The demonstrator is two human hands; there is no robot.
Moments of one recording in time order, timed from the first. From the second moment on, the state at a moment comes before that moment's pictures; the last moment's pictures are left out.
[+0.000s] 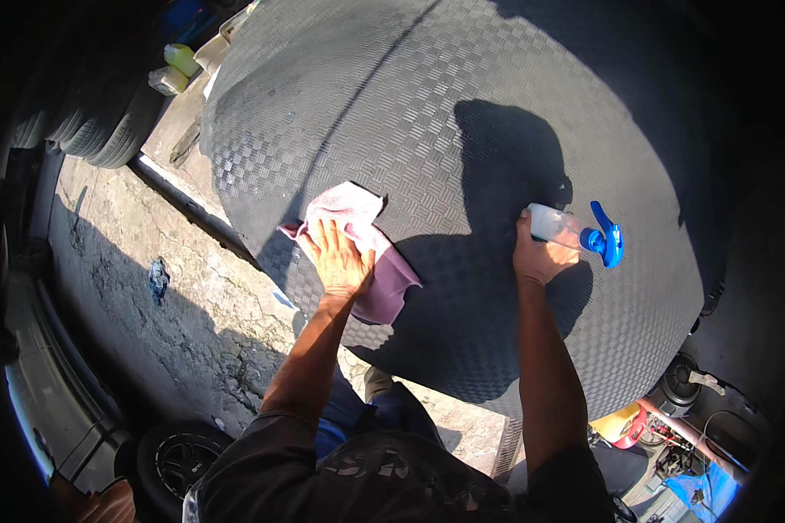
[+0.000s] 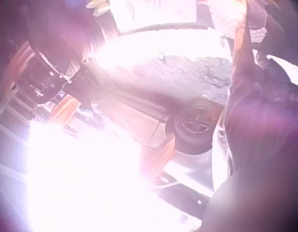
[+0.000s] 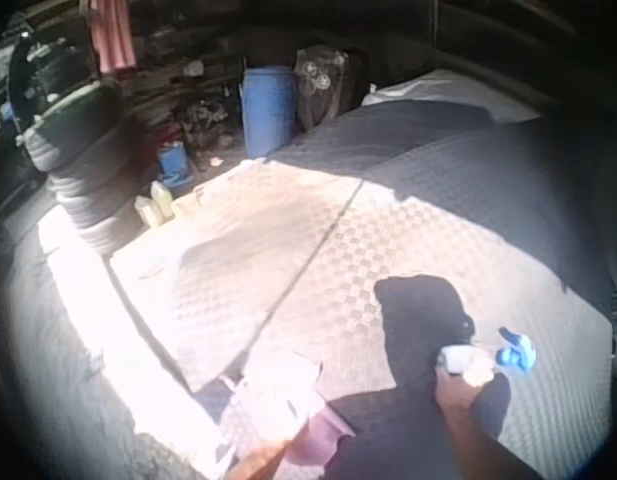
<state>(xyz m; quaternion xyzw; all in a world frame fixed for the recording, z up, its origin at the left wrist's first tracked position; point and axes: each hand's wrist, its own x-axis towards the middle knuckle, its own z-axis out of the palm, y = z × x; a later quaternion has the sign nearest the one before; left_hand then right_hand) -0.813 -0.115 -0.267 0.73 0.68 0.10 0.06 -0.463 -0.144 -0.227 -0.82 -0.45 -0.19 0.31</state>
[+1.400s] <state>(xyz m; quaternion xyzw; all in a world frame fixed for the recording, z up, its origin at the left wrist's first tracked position) -0.954 0.331 -0.367 0.73 0.62 0.16 0.24 -0.398 -0.202 -0.282 -0.91 -0.17 0.32 0.21</state>
